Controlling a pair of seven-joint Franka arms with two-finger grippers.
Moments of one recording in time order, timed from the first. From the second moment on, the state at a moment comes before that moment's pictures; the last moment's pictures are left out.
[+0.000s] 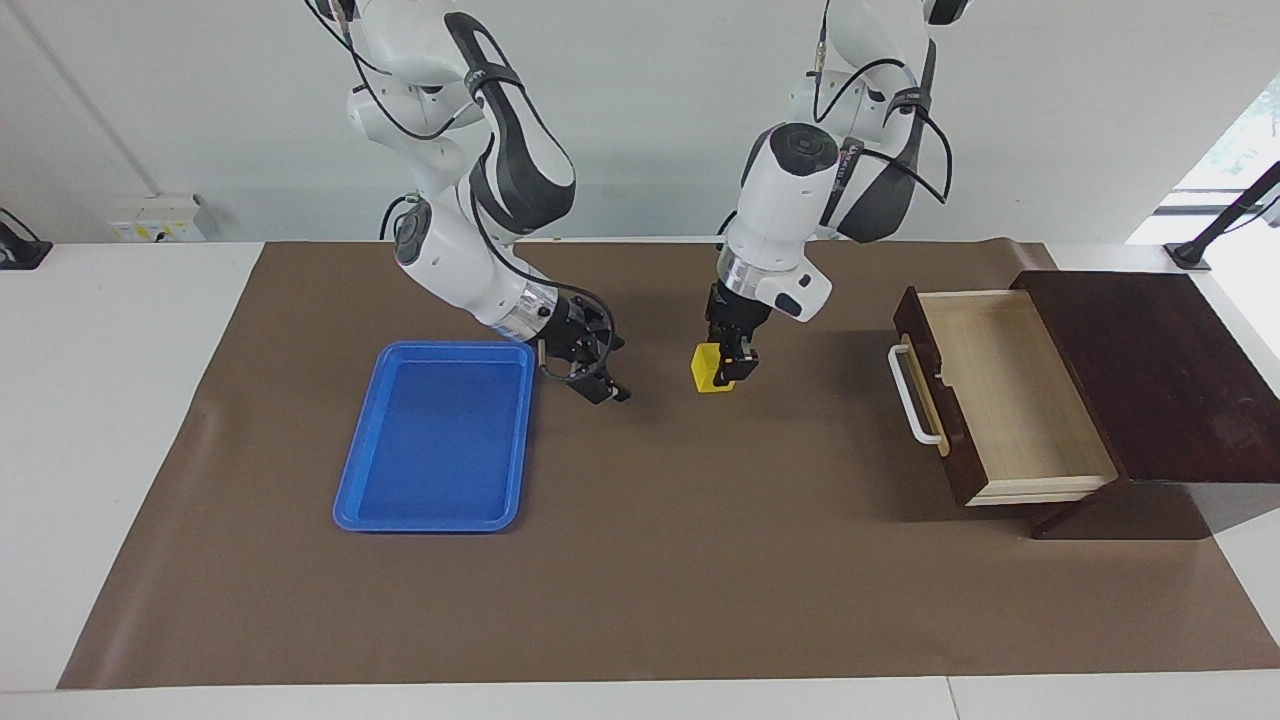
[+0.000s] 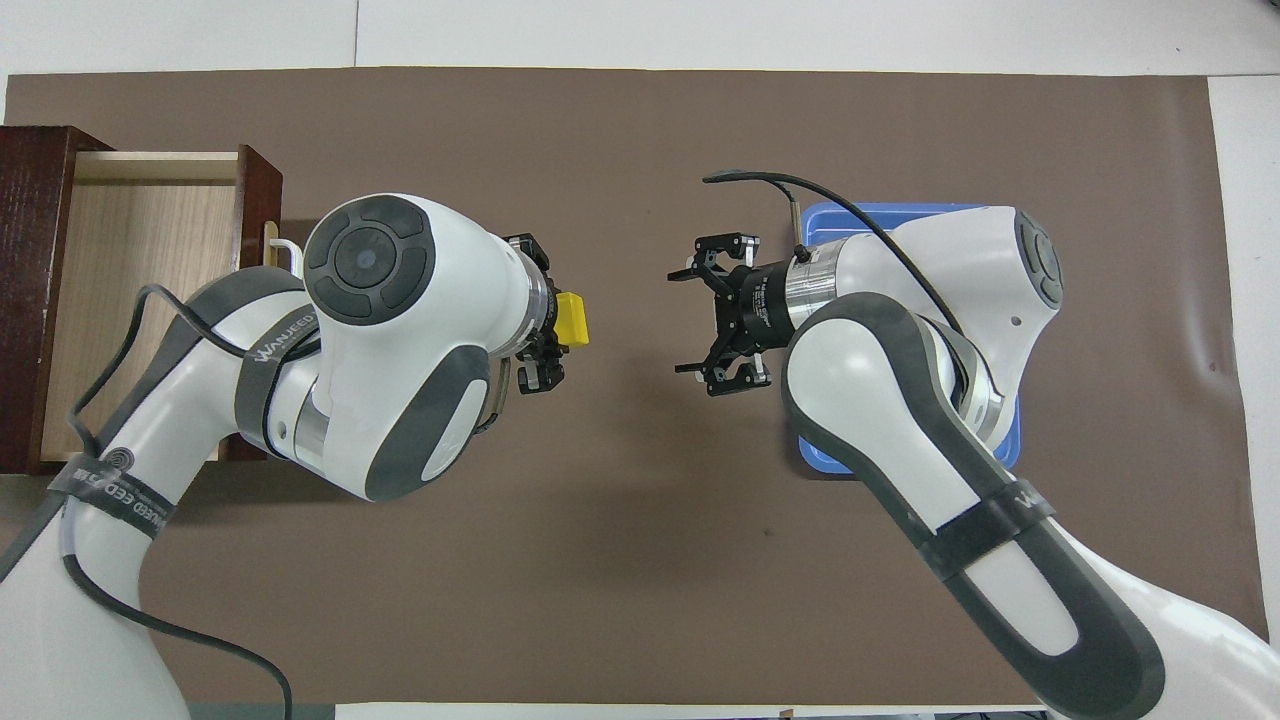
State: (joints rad) left arm -0.42 0.18 -0.18 -1.78 -0.08 2.13 -2.18; right arm 0.33 0.22 0.07 -1.92 0.86 2.26 1.35
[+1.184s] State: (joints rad) left arm -0.48 0.18 -0.18 -1.83 -0.11 2.22 -2.16; right arm 0.43 0.30 0.06 -1.86 0.92 2.34 1.35
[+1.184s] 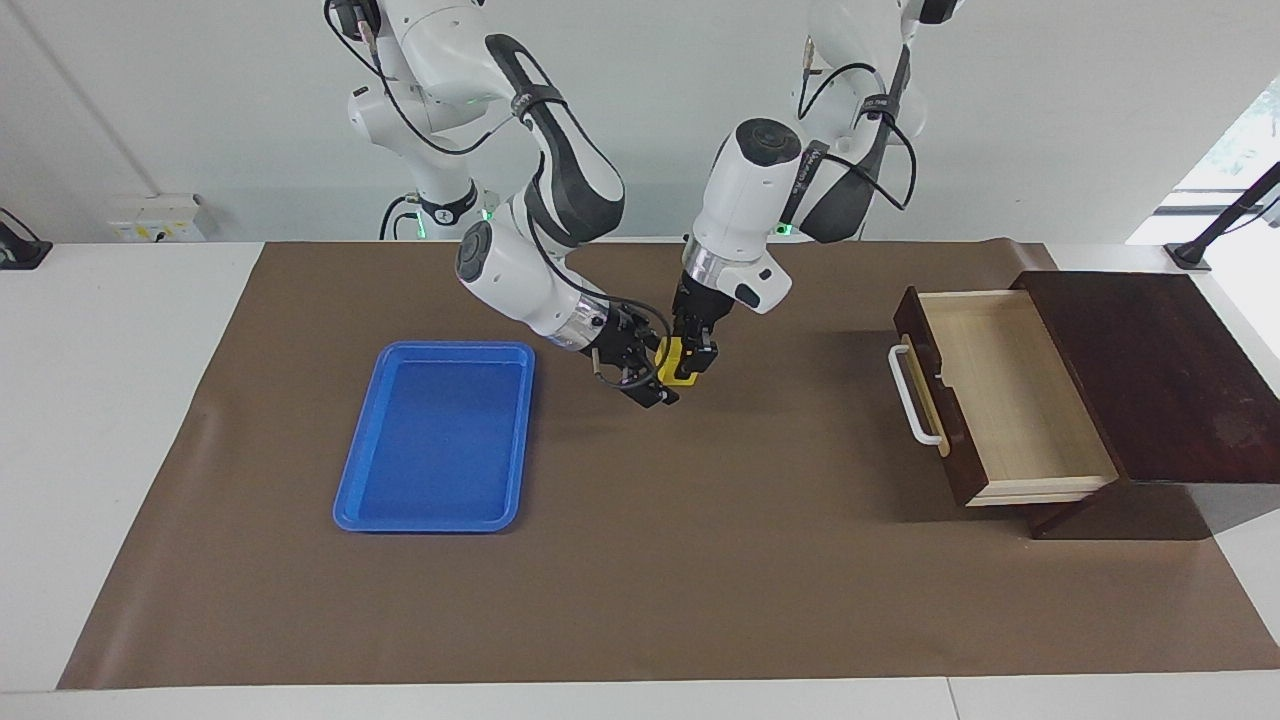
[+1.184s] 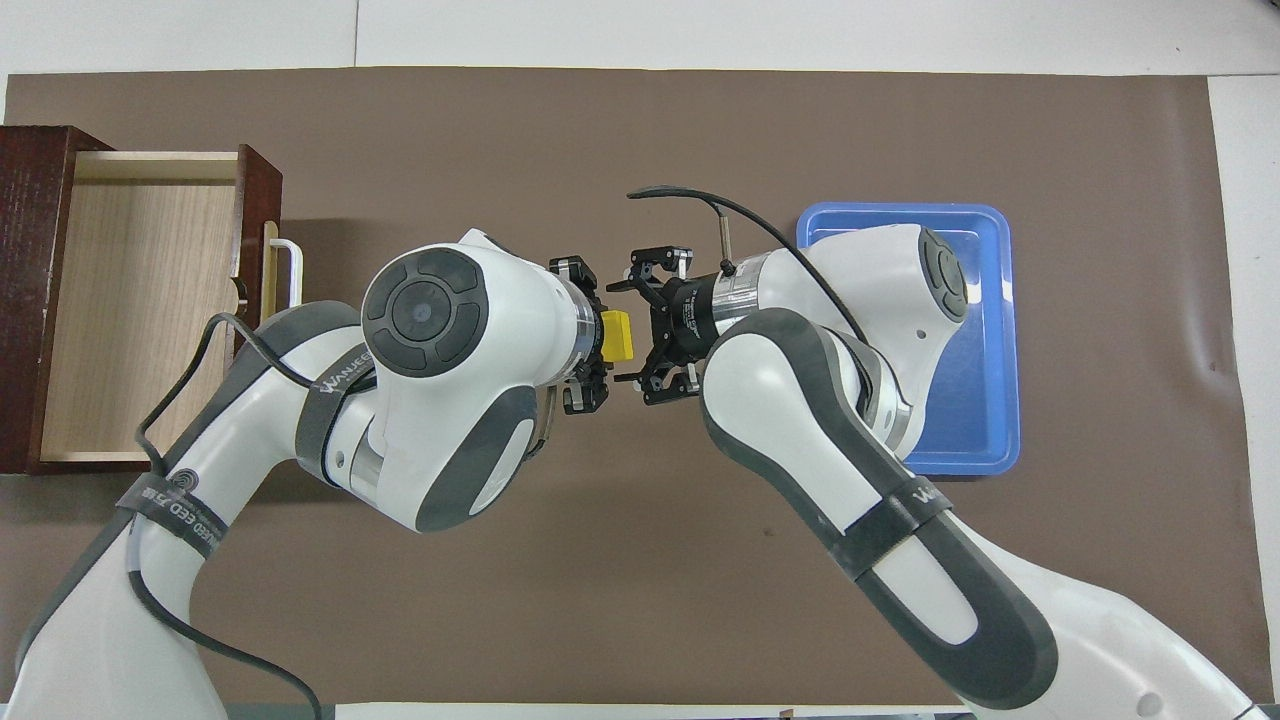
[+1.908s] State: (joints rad) left arm -0.48 0.18 -0.17 -1.83 -0.11 2.23 -2.15; right arm 0.44 0.30 0.06 -1.86 0.92 2.35 1.35
